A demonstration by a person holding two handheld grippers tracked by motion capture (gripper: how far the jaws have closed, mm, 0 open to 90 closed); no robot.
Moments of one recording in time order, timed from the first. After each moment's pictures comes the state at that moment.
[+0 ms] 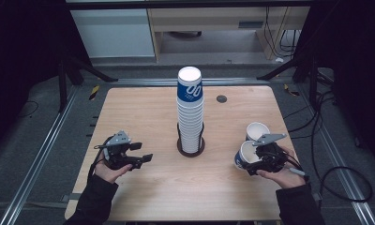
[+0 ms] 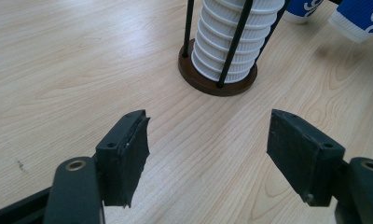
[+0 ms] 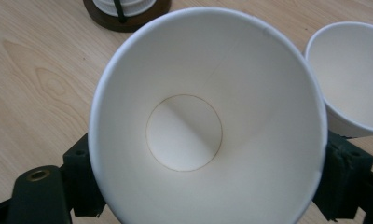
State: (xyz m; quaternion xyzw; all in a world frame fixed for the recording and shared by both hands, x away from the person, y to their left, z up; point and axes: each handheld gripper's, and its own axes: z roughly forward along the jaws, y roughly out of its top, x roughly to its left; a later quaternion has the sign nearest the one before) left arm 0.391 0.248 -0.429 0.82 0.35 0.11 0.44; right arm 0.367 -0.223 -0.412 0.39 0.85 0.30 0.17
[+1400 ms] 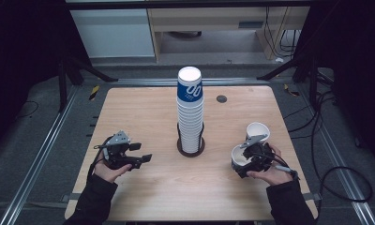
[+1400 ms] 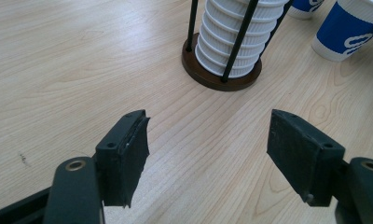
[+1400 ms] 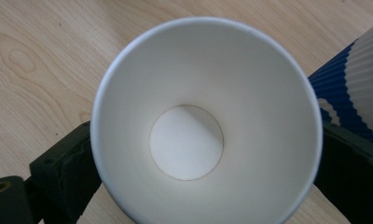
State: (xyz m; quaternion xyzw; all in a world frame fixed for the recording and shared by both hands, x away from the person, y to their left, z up) left arm 0.392 0.250 -0.431 0.82 0.35 0.11 0.44; right arm 0.384 -0.201 -0.439 0.38 0.88 0.24 0.16
